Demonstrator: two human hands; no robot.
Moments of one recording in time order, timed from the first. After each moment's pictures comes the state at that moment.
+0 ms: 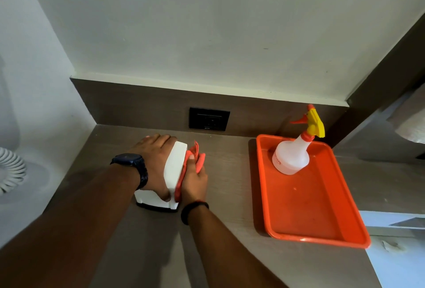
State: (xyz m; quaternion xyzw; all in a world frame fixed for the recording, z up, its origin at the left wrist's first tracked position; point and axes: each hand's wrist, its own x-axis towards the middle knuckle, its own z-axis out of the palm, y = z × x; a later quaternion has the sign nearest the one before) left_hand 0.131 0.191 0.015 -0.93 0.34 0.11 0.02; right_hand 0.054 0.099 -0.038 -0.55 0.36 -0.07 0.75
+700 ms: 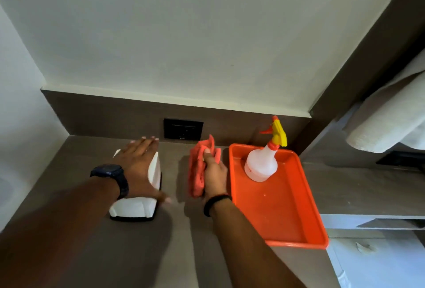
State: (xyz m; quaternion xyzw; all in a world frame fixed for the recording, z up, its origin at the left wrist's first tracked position) left_hand 0.109 0.161 0.036 -0.94 0.30 0.14 -0.07; right_hand 0.031 -0.007 0.025 -0.50 0.36 -0.13 0.78
